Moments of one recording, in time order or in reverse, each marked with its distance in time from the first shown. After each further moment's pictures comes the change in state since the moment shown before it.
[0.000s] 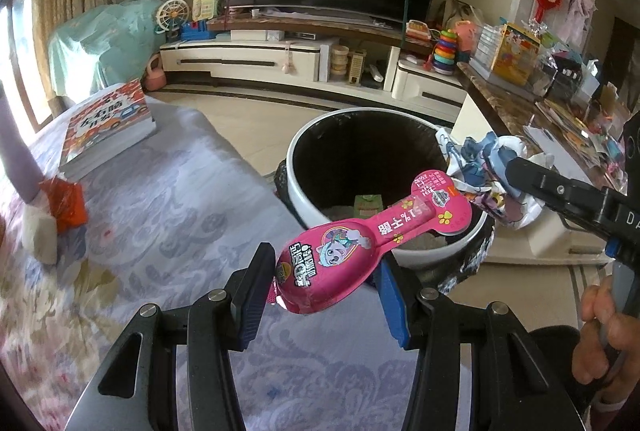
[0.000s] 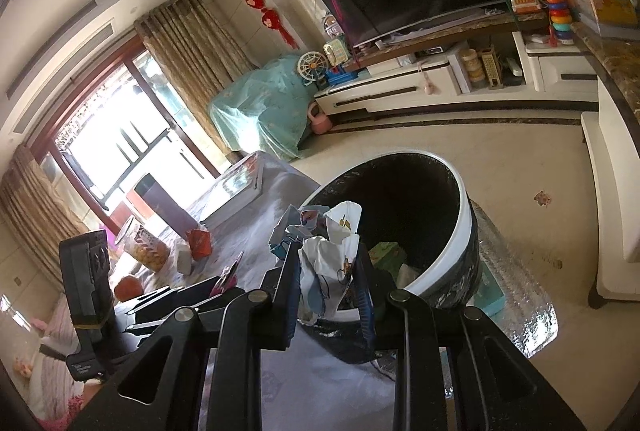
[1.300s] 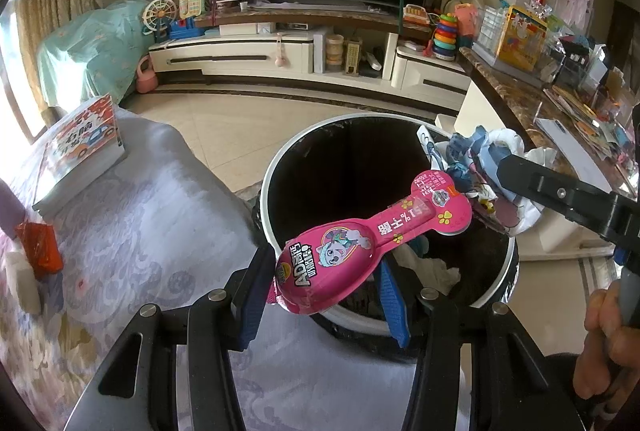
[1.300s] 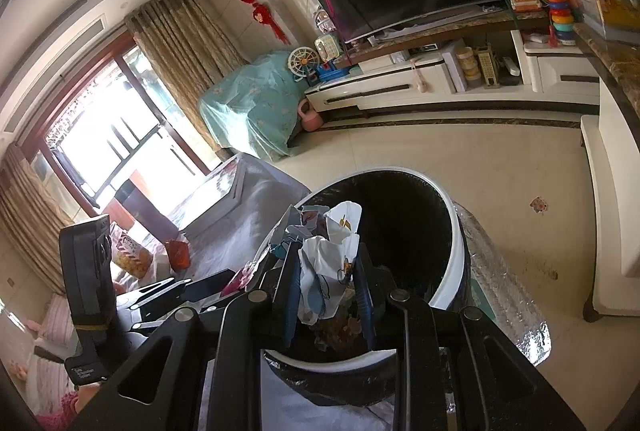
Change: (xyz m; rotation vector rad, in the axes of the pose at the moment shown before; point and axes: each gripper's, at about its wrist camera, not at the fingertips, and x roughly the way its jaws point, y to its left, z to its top) left arm 0.058 -0.014 0.043 0.048 0.044 0.011; right arm 0.027 -0.024 0.024 -0.002 0.020 -0.029
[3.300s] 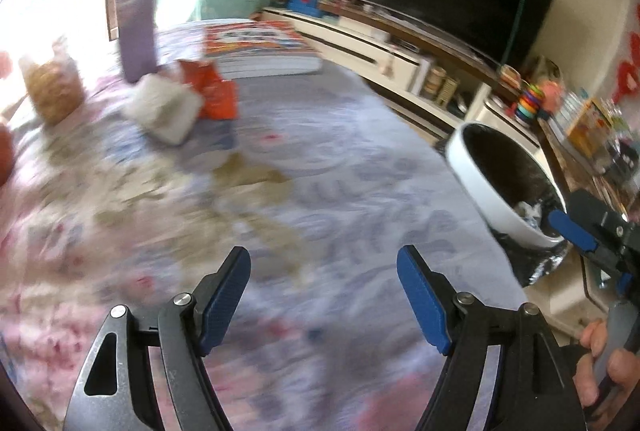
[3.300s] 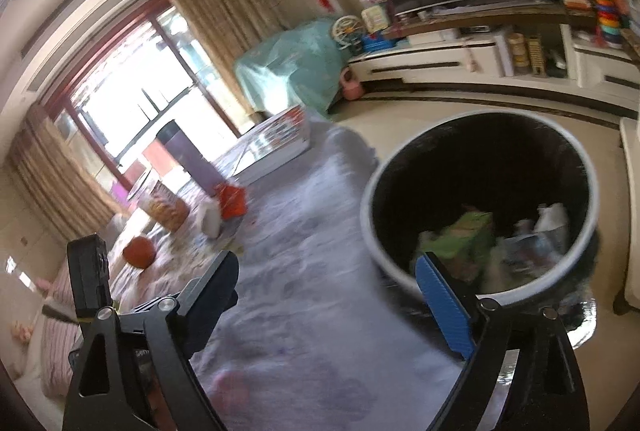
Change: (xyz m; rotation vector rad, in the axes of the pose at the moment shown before) left arm -0.100 0.117 -0.126 -0.390 -0.056 0.120; right arm 0.028 0.101 -0.047 -0.101 0.110 0.100
